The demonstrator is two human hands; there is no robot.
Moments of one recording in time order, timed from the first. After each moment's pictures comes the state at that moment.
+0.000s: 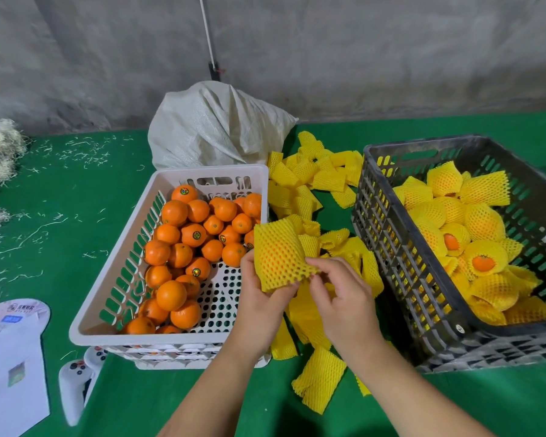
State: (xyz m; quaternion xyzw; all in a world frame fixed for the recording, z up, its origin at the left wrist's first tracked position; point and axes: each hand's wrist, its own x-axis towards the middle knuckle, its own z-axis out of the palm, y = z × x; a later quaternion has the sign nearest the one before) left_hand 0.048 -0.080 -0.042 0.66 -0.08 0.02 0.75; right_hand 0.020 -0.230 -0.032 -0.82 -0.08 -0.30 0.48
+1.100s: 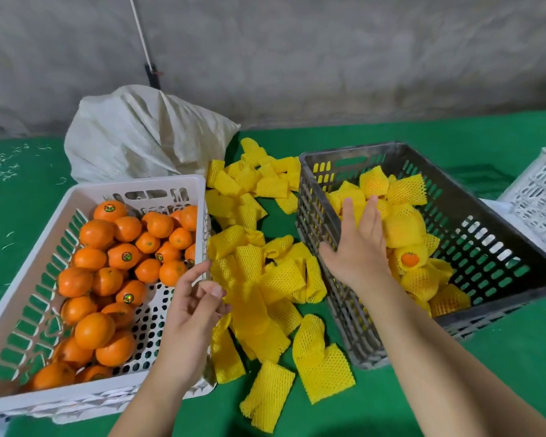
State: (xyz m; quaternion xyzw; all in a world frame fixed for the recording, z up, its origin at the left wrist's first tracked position) left_hand 0.058 -0.079 -0.049 0.60 -0.04 -0.05 0.79; right_hand 0.089 -0.380 -0.015 -0.96 0.20 -0.06 0.18
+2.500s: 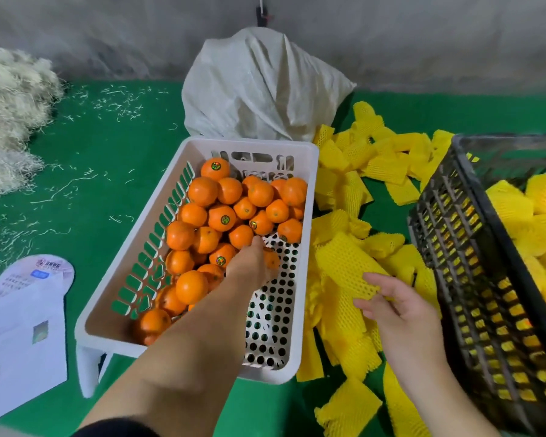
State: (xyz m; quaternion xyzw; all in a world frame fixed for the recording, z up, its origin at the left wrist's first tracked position) left_hand 0.224 -0.001 -0.146 0.96 0.07 -0.20 0.20; right_hand 0.068 -0.246 -0.055 -0.75 0.15 -0.02 0.64
